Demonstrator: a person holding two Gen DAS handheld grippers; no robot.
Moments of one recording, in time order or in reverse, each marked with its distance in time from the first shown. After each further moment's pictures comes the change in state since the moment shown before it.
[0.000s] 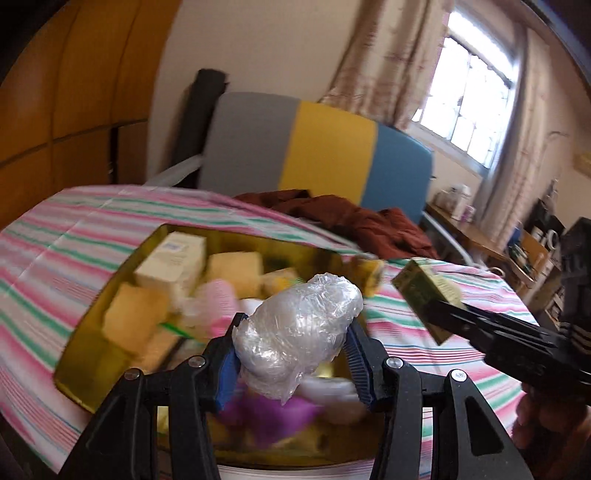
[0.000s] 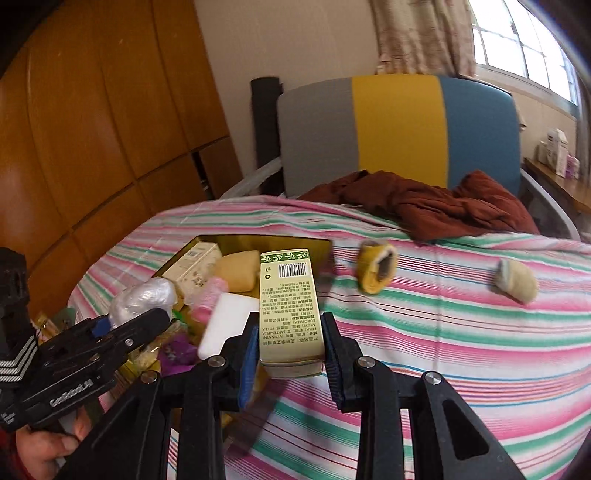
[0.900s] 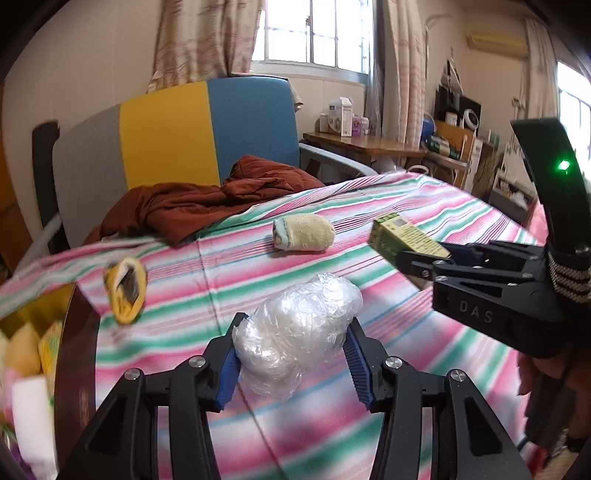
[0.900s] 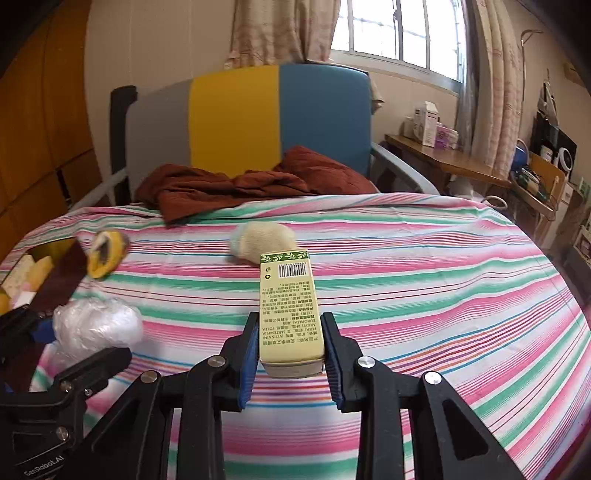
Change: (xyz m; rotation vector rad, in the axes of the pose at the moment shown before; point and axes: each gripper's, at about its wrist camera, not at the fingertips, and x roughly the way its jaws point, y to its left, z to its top) left arm 0.109 -0.261 -0.047 0.457 0.104 -0.254; right arm -0.055 -0.228 -0.049 0.150 -0.025 -0.451
